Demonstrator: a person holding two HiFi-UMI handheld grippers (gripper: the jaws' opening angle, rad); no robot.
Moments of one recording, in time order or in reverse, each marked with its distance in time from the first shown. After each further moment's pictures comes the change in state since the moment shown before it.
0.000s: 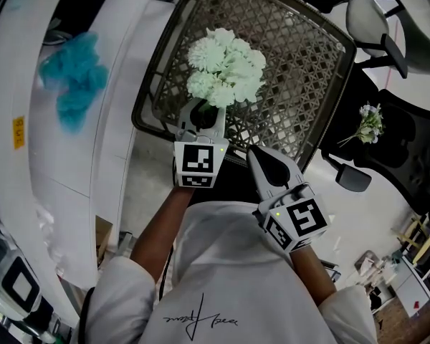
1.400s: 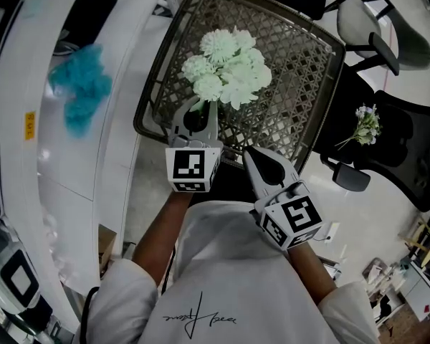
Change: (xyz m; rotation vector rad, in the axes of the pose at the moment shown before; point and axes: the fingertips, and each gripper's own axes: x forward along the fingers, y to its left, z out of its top) left arm -0.028 -0.014 0.052 -0.010 -0.133 0.038; right arm -0.028 0.004 0.006 -0.025 -0.069 0.013
